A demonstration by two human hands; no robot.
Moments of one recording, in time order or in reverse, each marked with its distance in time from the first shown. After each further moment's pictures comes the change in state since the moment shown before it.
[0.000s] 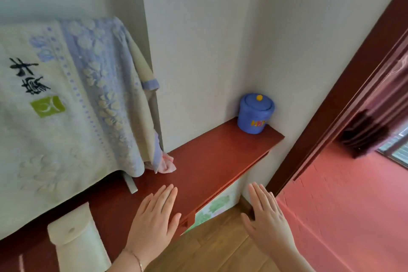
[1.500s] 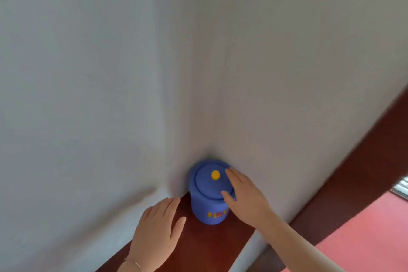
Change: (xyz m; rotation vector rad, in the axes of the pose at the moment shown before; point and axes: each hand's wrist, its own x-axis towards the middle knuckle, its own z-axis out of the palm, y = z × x) left_hand 0.386 0.096 0.038 -0.094 0.079 0.006; right_hand 0.368 0.168 -0.047 0.251 -0.057 -0.013
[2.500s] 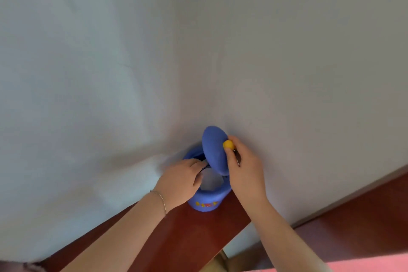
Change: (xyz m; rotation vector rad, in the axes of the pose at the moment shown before) left_hand 0.099 0.070 -0.004 -0.050 -0.152 0.162; right_hand 0.041 0.009 -0.026 0.628 0.243 0.092
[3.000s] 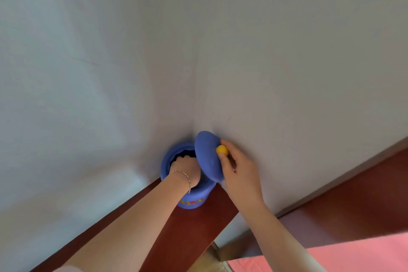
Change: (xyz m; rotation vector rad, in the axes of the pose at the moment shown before) left_hand 0.068 0.025 0.044 -0.080 -0.385 -0.345; right_hand -0.017 0.013 -0.020 0.082 -0.010 0.143
